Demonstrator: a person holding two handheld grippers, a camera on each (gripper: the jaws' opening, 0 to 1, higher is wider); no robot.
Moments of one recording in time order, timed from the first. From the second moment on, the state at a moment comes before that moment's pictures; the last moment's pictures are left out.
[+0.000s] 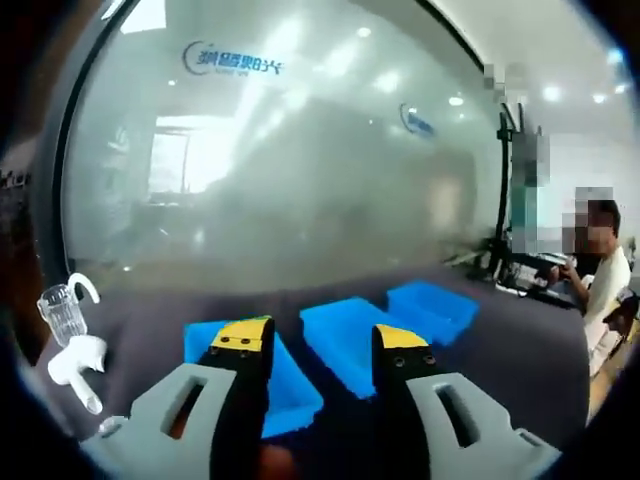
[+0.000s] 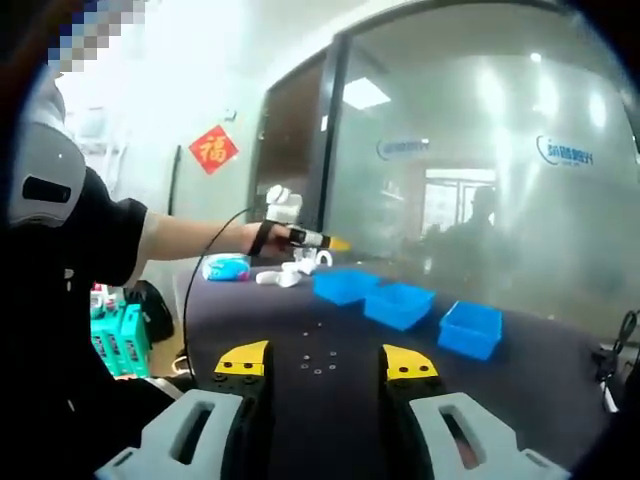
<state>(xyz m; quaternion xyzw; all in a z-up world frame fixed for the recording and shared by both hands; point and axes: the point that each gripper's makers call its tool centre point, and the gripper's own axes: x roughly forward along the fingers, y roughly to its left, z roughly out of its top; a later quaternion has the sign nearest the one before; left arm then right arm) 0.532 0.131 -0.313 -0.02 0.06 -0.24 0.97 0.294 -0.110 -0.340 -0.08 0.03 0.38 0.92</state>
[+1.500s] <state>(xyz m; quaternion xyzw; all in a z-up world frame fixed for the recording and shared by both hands) 0.332 0.135 -0.373 0.08 0.16 -0.46 0.87 0.278 -0.110 -0.353 -0.08 0.04 0.39 0.92</state>
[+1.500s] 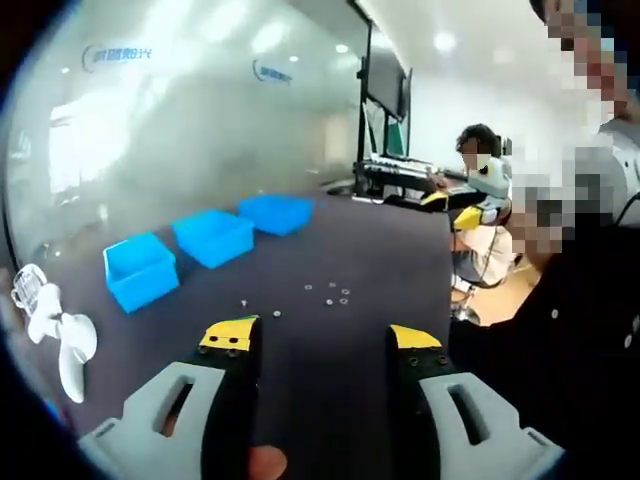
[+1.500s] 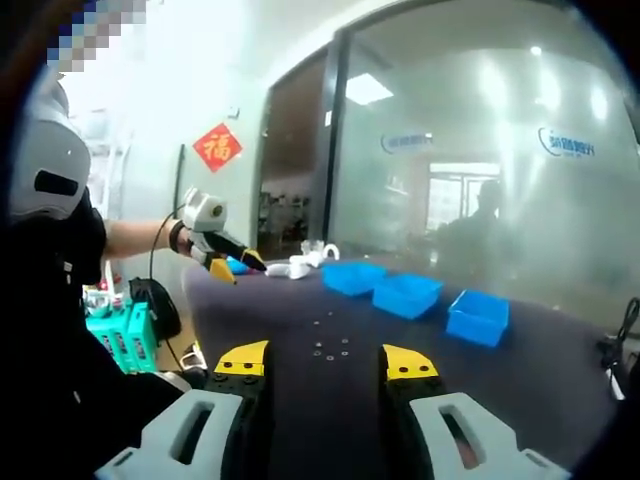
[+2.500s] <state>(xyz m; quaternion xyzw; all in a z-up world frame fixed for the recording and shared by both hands) 0.375 0.101 -0.408 0.15 0.30 -0.45 0.83 0.275 -0.117 -0.368 -0.08 0.06 0.39 0.92</state>
